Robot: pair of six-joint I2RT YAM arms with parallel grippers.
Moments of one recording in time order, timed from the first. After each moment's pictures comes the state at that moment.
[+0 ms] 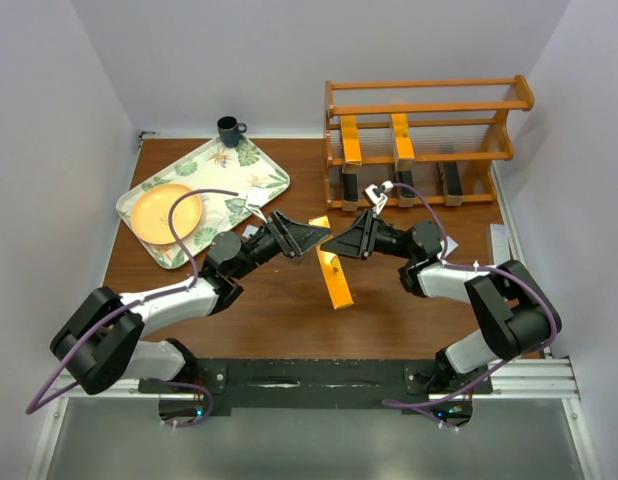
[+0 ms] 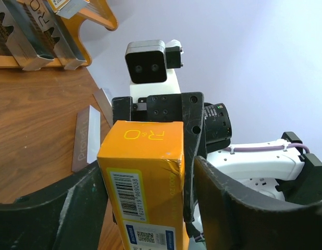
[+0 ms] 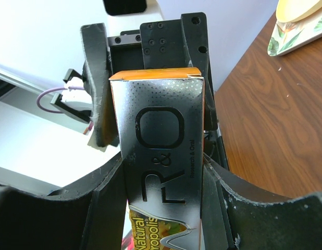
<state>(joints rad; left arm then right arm) -0.69 1.30 0.51 0.99 0.28 -1.09 0.44 1.51 0.51 1.30 -0.94 1.40</state>
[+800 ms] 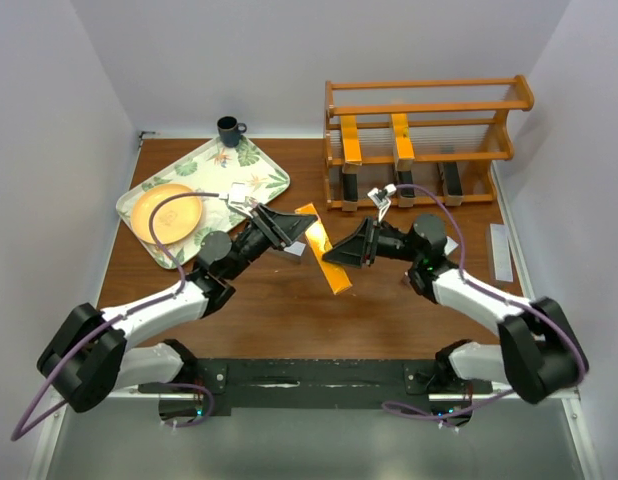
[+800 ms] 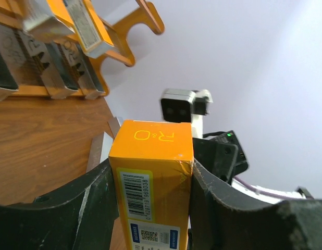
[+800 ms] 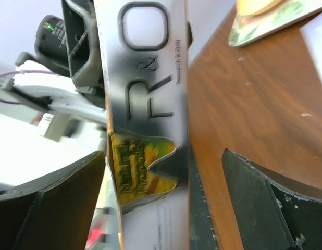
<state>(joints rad) -0.66 1.20 0.51 0.89 0.14 -1.10 0.44 1.30 0.51 0.87 -0.93 1.07</state>
